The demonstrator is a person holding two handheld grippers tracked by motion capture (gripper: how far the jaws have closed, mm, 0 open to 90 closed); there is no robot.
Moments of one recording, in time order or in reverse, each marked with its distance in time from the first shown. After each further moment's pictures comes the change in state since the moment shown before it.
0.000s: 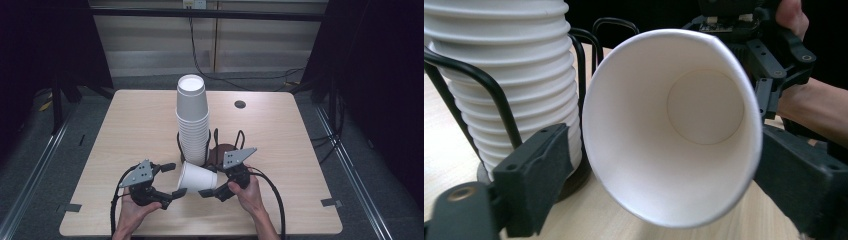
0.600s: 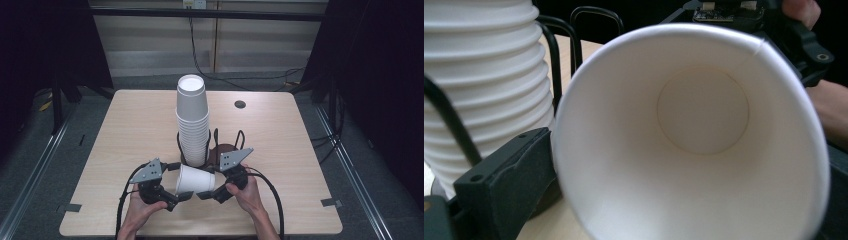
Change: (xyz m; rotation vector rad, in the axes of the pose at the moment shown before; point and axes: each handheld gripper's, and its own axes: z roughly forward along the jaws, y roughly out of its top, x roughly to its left) left arm 0.002 0.000 0.024 0.019 -0.085 0.000; right arm 0.003 0.005 0.005 0.029 0.013 -0.053
